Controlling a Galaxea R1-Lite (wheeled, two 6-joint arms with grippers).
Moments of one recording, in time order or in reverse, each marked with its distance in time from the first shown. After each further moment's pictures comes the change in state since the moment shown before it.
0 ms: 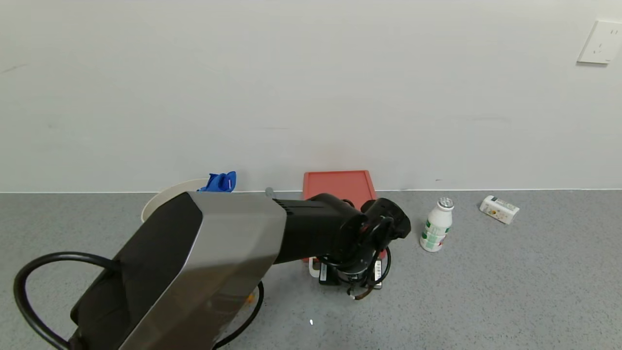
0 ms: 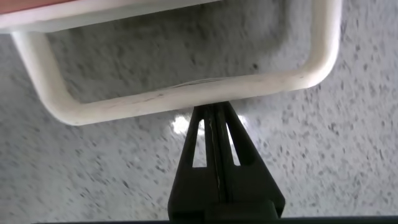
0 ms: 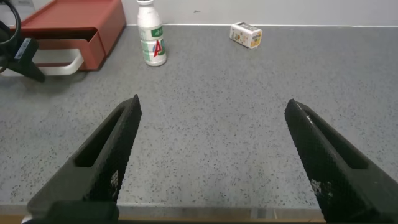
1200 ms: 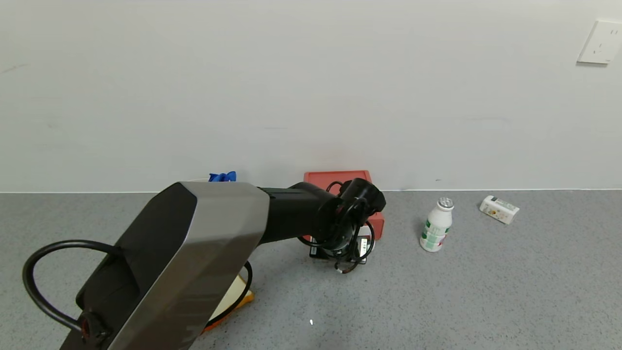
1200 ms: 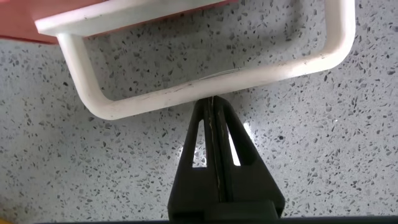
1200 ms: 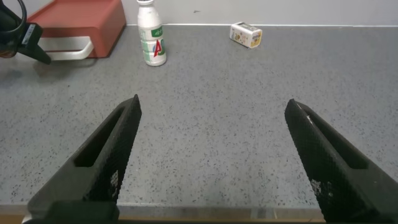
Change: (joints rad) left arm 0.108 0.025 -0.040 -0.118 0.000 0.179; right arm 0.000 0.000 0.000 0.000 0.000 0.000
